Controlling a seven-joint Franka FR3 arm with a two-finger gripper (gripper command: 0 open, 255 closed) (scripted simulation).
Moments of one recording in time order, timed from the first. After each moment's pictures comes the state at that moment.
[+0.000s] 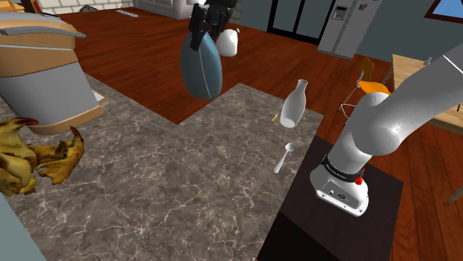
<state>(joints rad) 0.20 -0.42 0.29 -2.09 0.16 2.09 0.19</state>
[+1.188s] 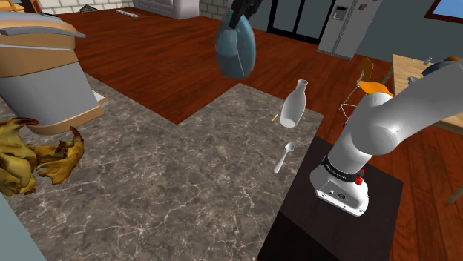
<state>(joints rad) 0.15 -0.55 0.06 -2.13 0.17 1.96 -0.07</state>
